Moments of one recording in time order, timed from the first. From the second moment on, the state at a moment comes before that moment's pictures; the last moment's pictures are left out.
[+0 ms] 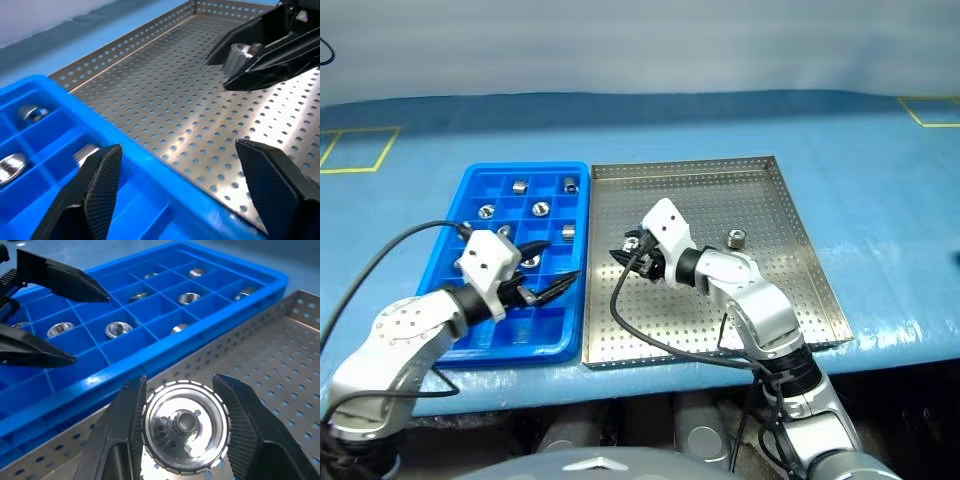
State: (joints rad) left arm 0.11 0.60 0.17 -0.70 -0.34 0.73 -0.57; right arm -0.42 -0.28 0.31 -0.27 0.30 0.72 0.63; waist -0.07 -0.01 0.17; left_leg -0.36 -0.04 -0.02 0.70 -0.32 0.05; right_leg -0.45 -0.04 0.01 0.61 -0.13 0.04
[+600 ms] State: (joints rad) left arm 0.58 0.50 0.52 -0.96 -0.37 0.80 -0.49; right arm -0.55 -0.11 0.52 -0.08 0.28 0.62 0.81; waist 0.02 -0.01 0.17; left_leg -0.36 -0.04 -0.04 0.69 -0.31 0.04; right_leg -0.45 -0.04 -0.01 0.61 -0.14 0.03
